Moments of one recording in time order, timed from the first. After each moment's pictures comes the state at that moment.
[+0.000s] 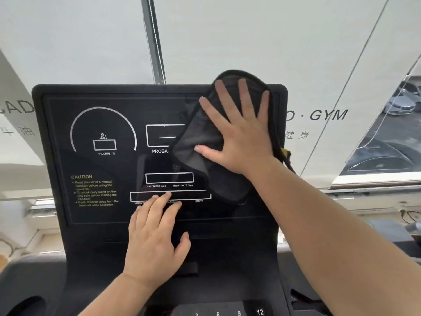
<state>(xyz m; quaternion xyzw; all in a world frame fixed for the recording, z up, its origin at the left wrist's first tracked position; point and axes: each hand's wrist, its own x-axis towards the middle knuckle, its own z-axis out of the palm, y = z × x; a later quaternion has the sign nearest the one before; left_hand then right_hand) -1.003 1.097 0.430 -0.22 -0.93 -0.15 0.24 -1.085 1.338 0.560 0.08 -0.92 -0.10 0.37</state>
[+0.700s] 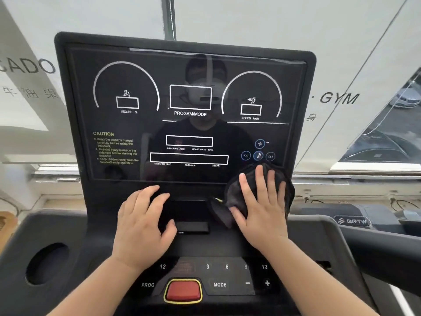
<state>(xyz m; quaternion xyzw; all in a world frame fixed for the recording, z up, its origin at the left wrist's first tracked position) -0.973 1.032 0.400 -0.20 -0.94 -0.16 0.21 -0.946 1.320 0.368 -0.02 -0.98 0.02 0.22</state>
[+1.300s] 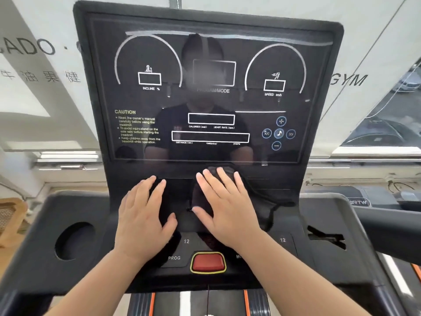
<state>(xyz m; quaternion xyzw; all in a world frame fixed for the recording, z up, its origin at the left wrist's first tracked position) -0.959 0.977 0.382 -0.17 -0.97 -0.13 0.12 -0.931 1.197 0.385 0.10 -0.98 0.05 0.14</state>
